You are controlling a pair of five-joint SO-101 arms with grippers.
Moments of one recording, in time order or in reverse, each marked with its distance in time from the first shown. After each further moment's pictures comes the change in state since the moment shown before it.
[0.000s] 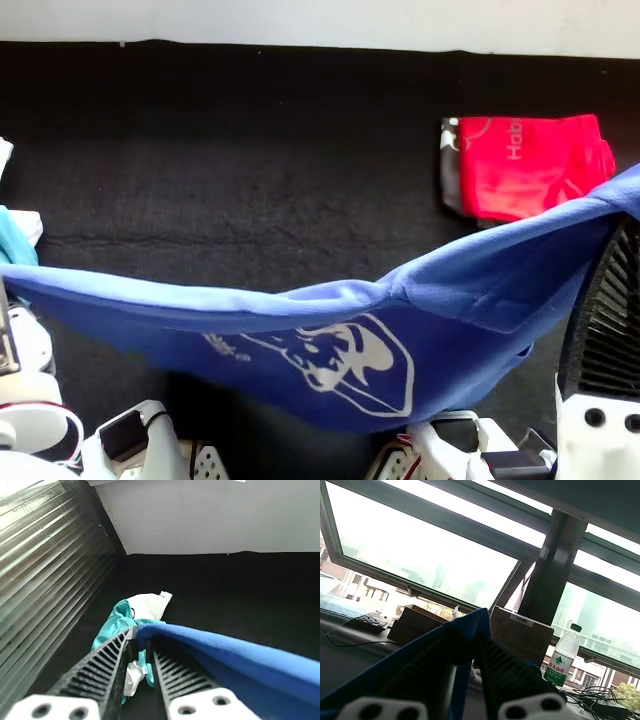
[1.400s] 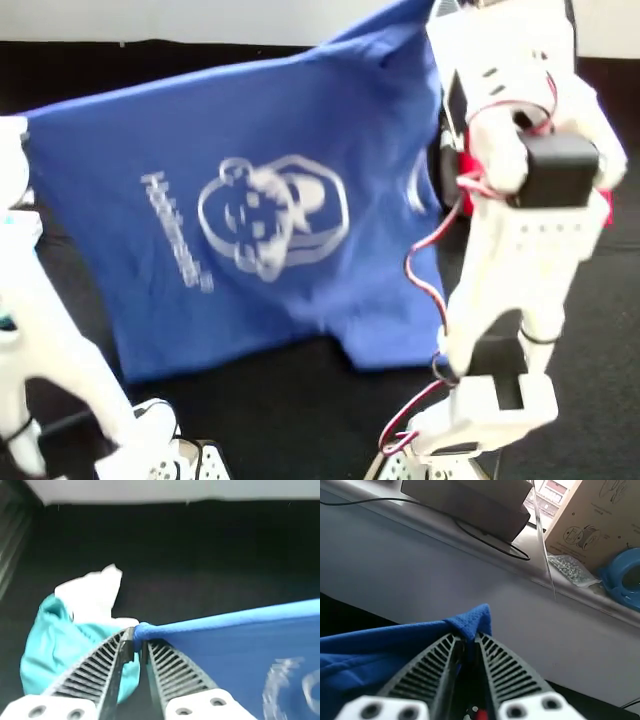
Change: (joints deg) left arm 6.7 35.8 2.0 -19.0 0.0; right arm -0.1 30.9 28.2 -24.1 0.0
